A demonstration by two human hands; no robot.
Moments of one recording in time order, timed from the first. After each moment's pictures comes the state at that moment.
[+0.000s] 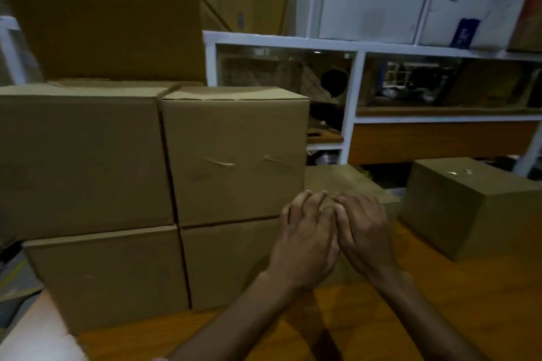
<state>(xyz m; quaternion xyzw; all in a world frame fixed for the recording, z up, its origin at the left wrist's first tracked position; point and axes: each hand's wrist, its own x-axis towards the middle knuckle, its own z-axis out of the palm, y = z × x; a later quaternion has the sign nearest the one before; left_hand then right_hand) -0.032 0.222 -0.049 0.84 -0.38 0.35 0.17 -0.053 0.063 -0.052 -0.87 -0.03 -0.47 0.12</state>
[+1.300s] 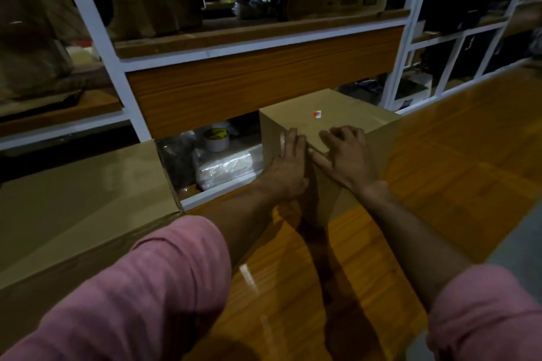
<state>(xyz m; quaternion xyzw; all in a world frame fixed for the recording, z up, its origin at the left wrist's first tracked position) 0.079 -0.288 -0.084 0.87 -0.48 -0.03 0.14 -0.007 -0.437 -0.093 -0.94 0.21 -0.26 0.05</state>
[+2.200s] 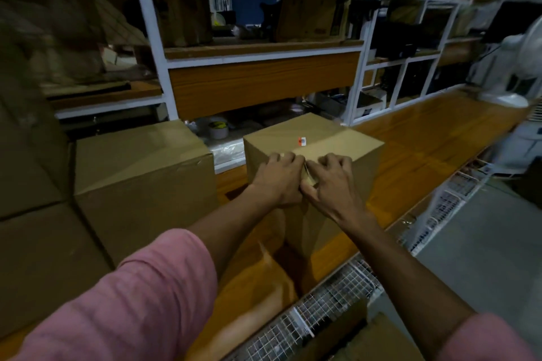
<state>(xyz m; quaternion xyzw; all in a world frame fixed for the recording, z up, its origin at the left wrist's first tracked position) -0.091 -0.143 -0.043 0.86 -0.51 0.02 0.04 -0.194 -0.255 -0.084 -0.94 0.24 -0.25 0.01</state>
